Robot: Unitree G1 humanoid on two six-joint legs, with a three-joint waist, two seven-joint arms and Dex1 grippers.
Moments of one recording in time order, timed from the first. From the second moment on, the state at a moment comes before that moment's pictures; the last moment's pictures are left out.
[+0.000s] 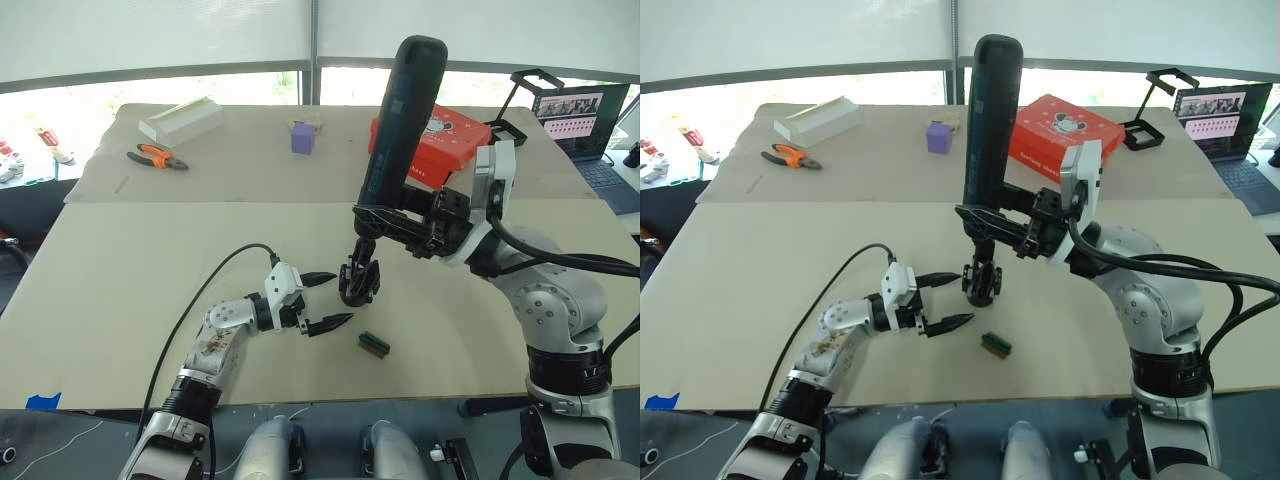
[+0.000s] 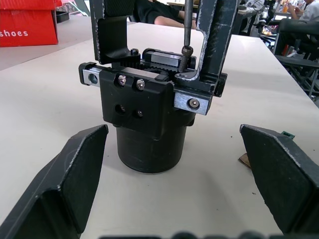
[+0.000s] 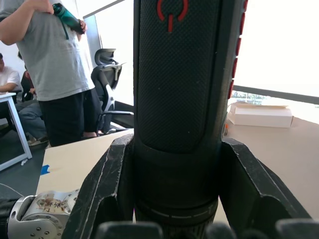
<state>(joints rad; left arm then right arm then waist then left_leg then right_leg) -0.34 0.28 -0.18 0.21 -0.27 -0.02 -1.03 -0.54 -0.50 -0.08 -0.32 0.80 0.57 0.80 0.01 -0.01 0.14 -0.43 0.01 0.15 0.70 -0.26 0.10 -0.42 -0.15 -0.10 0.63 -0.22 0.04</state>
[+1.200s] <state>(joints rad) -0.34 0.27 -0.18 0.19 -0.27 -0.02 -1.02 -0.56 -0.49 -0.08 -0.31 0.77 0.60 0.81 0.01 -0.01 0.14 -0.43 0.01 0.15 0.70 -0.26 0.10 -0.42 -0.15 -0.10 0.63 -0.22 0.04</state>
